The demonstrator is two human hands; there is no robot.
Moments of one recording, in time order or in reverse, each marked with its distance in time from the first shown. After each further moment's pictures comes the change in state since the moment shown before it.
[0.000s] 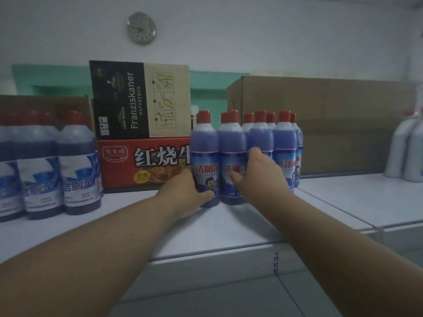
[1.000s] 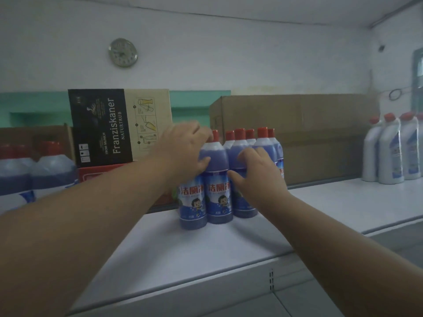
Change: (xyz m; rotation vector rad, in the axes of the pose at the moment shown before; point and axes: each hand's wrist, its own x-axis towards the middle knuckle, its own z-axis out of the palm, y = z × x) left_hand 0.036 0.073 -0.067 0.603 0.368 0.652; right_hand 0.021 0.023 -0.023 0.088 0.149 -0.115
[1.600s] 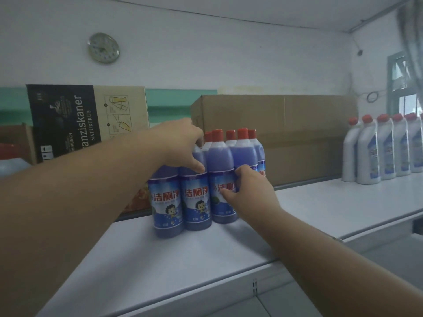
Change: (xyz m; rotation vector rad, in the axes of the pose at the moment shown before) left_hand 0.063 0.019 -0.002 0.089 -0.422 -0.002; right_hand -0.007 0.037 0.007 0.013 -0.096 0.203
